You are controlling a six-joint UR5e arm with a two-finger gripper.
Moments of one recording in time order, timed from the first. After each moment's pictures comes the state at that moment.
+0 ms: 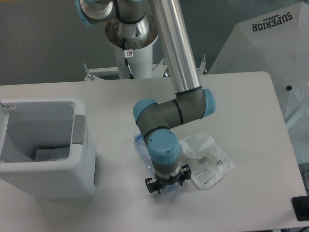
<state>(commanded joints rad) 2.36 -2.25 -1.51 -0.83 1.64 0.05</state>
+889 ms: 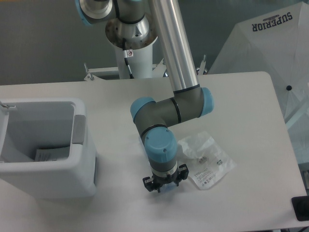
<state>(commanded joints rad) 2.35 -2.22 -1.52 -0.83 1.64 0.05</state>
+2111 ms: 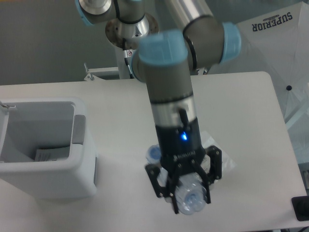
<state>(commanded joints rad) 2.36 -1.96 -1.14 -0.65 1.35 0.01</state>
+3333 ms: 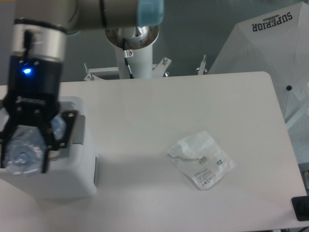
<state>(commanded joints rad) 2.03 -1.89 -1.28 -0.65 1.35 -0.01</state>
